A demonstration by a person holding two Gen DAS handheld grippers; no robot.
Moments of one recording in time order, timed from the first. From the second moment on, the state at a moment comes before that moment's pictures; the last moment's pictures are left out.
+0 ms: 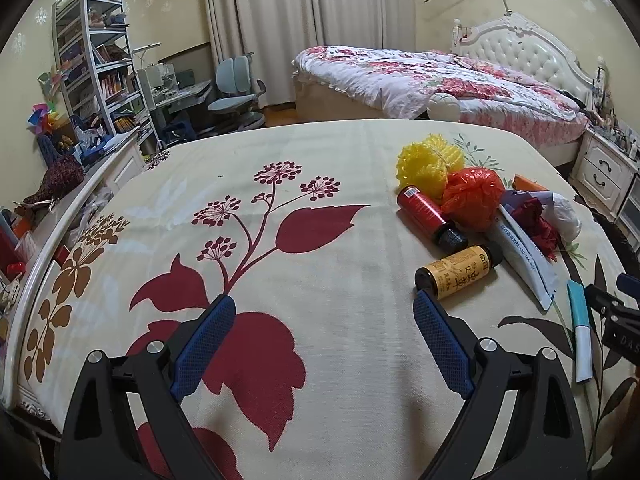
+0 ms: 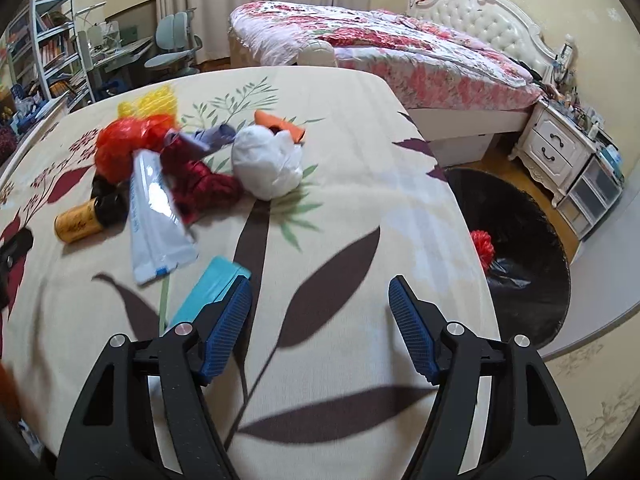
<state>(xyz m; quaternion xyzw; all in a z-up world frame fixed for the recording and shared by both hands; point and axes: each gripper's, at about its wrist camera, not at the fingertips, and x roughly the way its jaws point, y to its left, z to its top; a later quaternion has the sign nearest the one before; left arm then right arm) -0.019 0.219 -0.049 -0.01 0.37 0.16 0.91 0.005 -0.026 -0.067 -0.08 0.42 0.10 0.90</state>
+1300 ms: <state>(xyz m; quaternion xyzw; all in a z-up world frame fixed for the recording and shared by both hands) 0.015 0.201 -0.045 0.00 0.36 0.13 0.92 -0.009 -0.041 -0.068 -0.05 0.43 0.13 0.89</state>
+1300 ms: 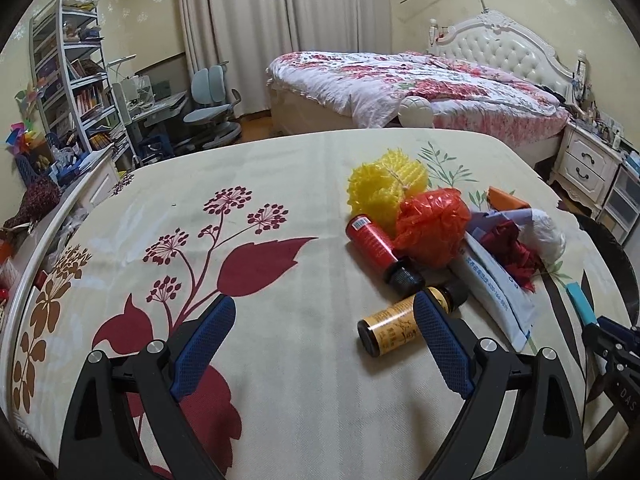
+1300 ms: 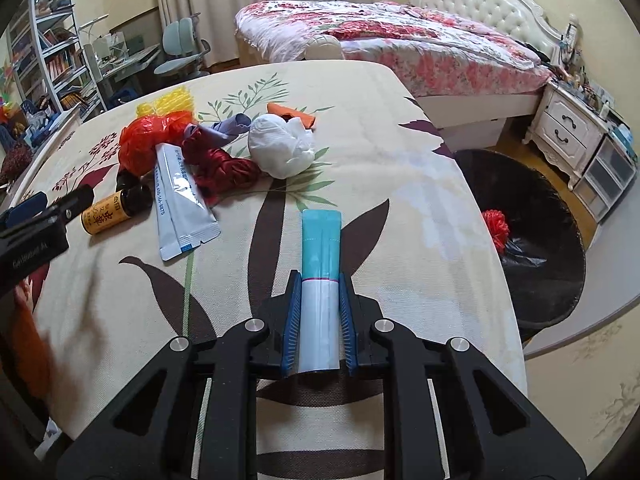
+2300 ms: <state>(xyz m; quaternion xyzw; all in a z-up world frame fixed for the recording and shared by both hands) 0.012 0.171 -0.049 -0.01 0.39 0.09 0.91 -0.008 -0.056 -0.069 -0.03 0.43 0.14 0.89</state>
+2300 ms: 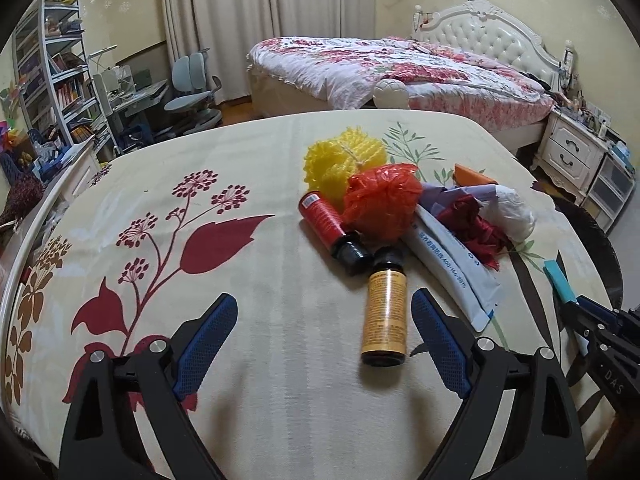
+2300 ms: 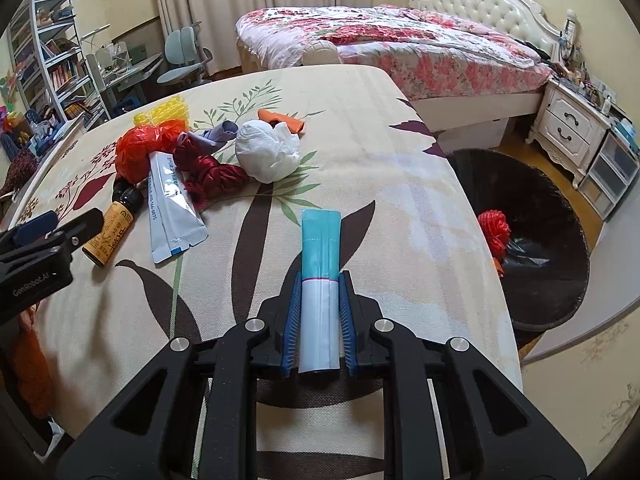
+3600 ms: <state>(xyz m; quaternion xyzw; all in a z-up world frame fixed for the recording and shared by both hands) 0.013 0.084 -0.011 -0.01 0.33 -0.02 0.94 0.005 -0.125 -0.029 0.01 0.36 0.08 0.93</state>
